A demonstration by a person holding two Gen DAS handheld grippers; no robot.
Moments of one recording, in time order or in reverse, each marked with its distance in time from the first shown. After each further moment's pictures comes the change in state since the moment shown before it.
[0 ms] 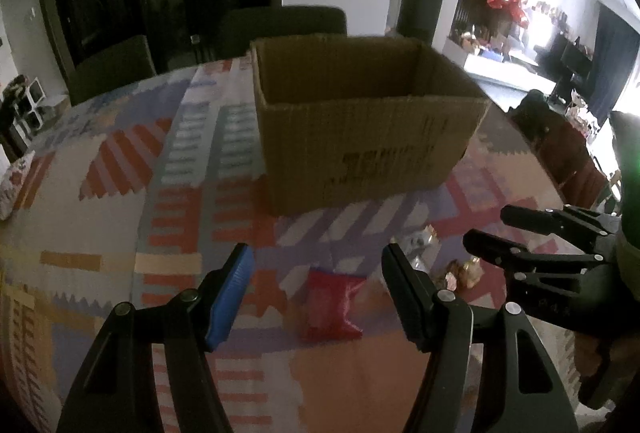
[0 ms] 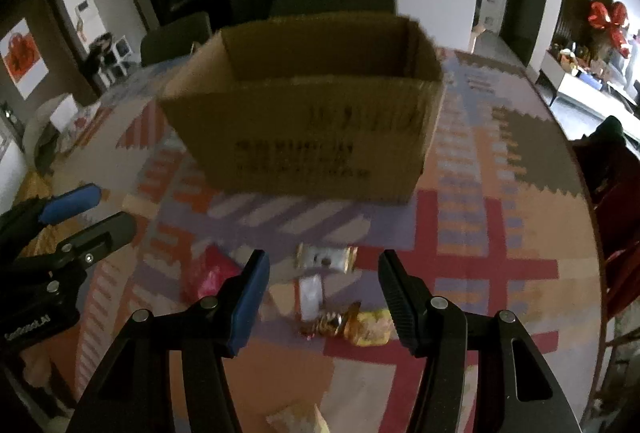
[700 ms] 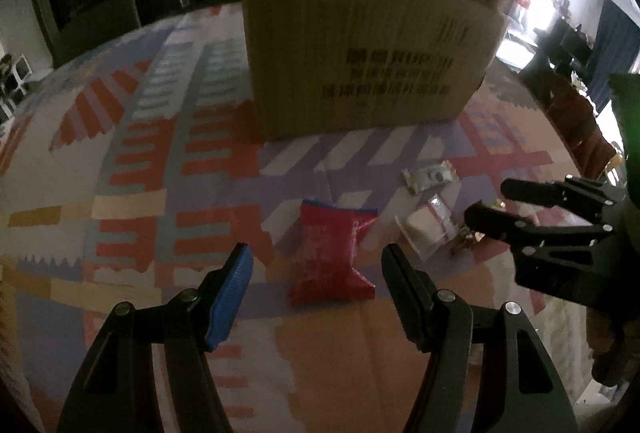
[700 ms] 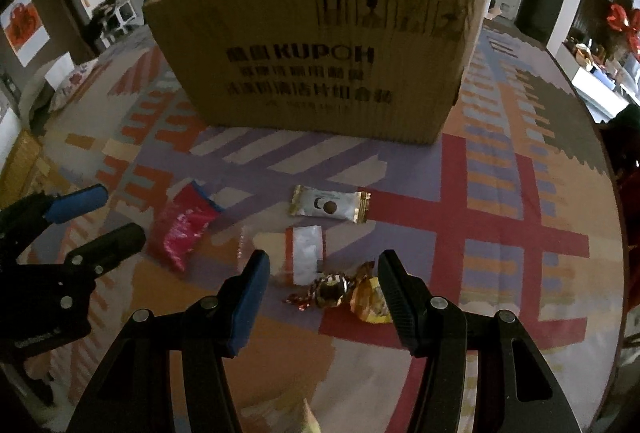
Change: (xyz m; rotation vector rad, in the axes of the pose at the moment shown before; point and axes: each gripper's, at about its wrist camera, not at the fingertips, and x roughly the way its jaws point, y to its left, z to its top) left arm 0.055 0.002 -0.048 -0.005 0.110 -0.037; right arm 0.049 0.000 -0.029 -0.050 0.087 -0.001
